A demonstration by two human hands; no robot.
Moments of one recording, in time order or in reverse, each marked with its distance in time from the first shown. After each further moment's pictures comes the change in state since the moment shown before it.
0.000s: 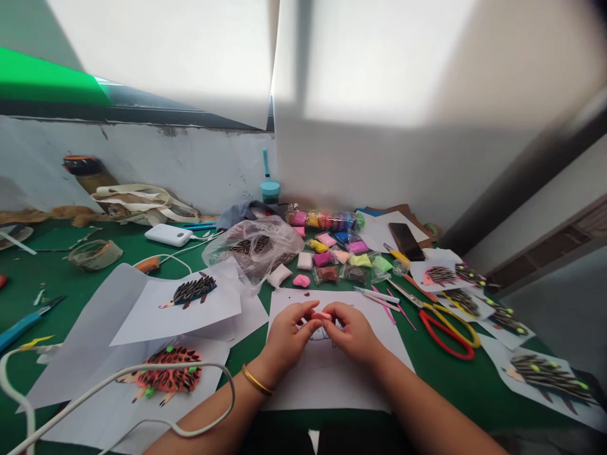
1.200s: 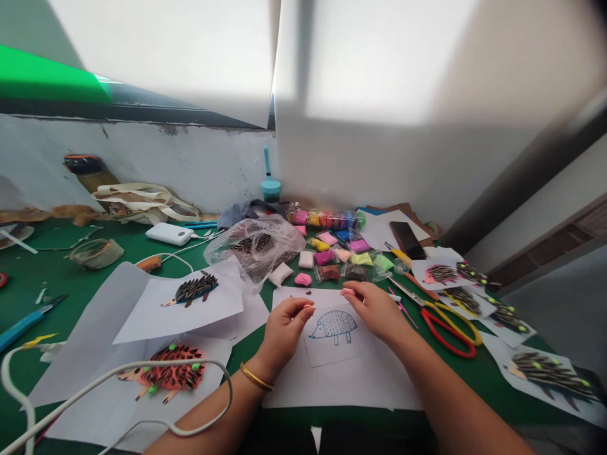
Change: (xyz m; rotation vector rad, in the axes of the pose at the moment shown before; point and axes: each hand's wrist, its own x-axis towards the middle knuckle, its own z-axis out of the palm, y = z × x) left_hand 0.006 0.005 -0.007 -0.285 0.127 -0.237; right_hand 0.018 0.021 -0.048 -0.334 0.112 0.100
